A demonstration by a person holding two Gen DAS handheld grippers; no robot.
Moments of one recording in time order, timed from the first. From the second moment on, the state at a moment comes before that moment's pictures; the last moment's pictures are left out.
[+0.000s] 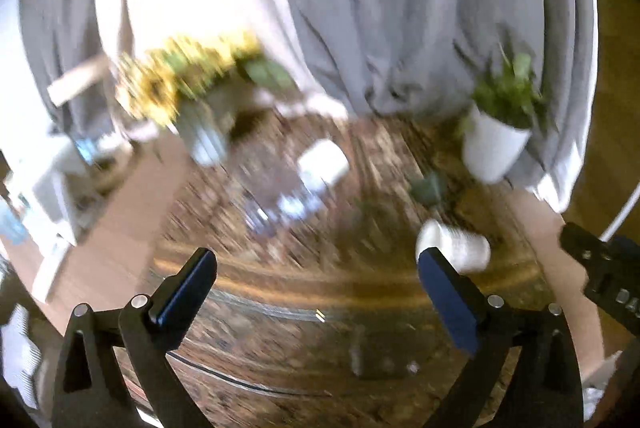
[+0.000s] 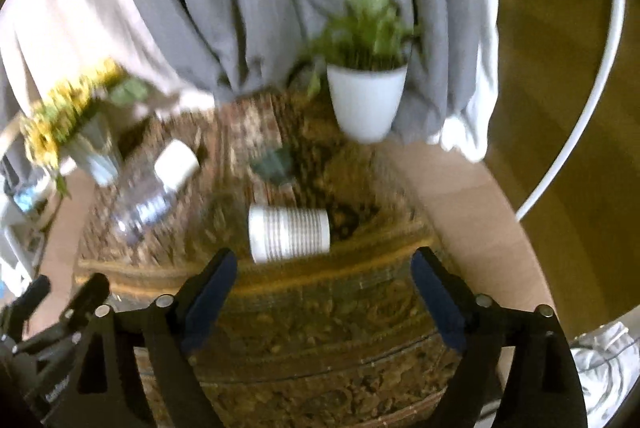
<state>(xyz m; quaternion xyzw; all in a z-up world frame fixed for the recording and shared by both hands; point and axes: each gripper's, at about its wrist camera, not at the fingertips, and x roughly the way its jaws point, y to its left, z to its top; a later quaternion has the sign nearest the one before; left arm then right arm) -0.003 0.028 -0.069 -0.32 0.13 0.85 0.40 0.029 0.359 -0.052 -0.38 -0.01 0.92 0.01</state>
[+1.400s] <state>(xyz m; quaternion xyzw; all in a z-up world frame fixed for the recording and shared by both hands) -0.041 -0.055 -0.002 -0.16 0.07 0.91 0.38 0.107 0.266 0.007 -0.19 -0.04 0.98 -0.05</state>
